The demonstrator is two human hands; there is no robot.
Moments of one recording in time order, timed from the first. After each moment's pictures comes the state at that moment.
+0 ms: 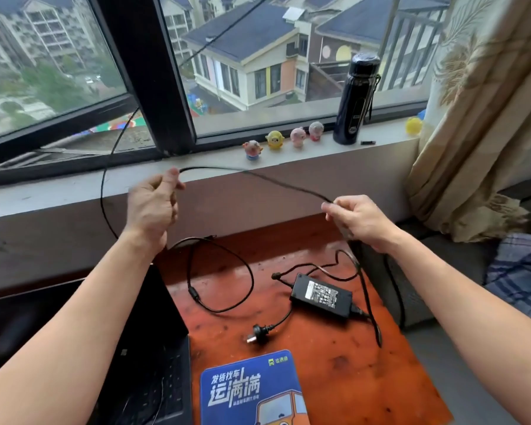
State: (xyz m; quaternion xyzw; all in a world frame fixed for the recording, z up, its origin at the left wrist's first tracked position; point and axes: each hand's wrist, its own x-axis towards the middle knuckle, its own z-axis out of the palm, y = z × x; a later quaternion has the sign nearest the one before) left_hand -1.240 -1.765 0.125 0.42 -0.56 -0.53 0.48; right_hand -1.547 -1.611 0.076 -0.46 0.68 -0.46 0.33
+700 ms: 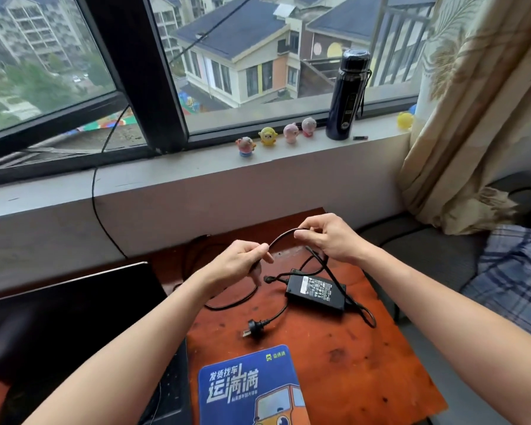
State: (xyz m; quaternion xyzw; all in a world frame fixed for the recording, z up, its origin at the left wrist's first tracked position) left_hand -1.295 -1.689 0.058 0.35 -0.75 -0.56 0.06; right_hand -1.513 -1.609 0.048 -0.53 0.70 -0.36 0.32
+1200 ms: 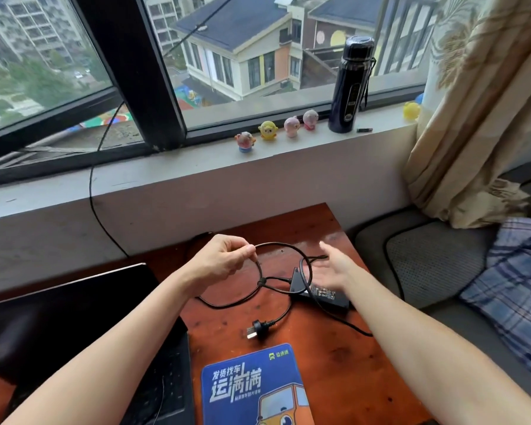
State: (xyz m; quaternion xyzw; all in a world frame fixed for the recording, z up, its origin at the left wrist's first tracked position) left_hand -1.277 -1.701 0.066 0.36 -0.74 -0.56 0.09; right_hand -1.519 -1.610 -0.050 0.11 0.54 -0.53 0.64
